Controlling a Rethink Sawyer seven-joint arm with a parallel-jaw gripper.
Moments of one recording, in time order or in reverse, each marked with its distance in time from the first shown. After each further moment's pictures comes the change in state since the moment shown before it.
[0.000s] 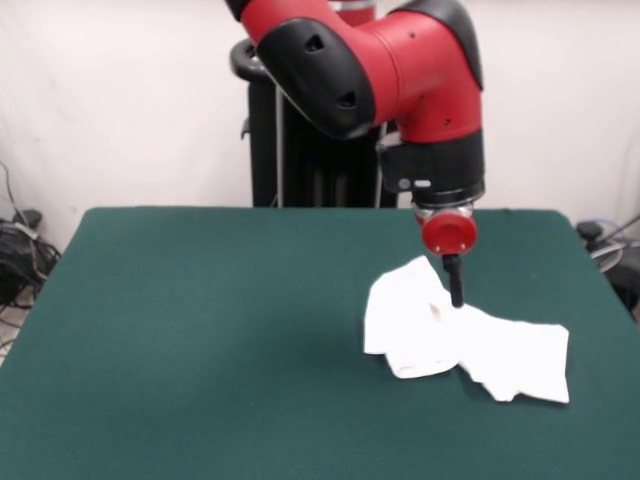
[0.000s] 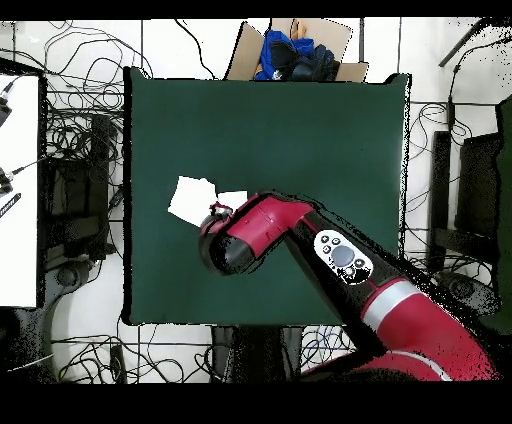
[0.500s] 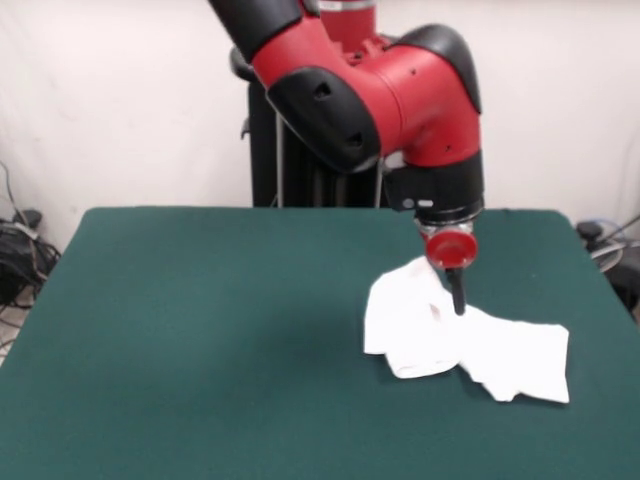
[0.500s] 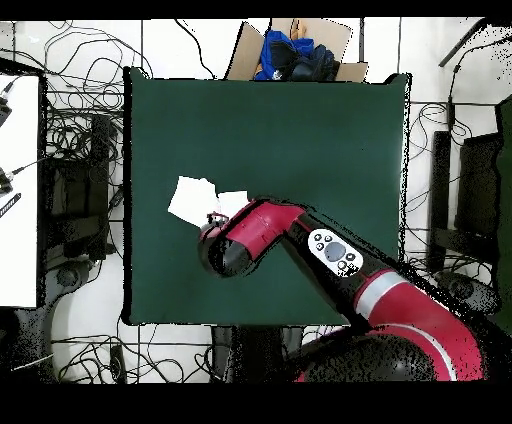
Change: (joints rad) arm 0.008 0.100 -0.020 -0.012 -0.031 0.000 0.000
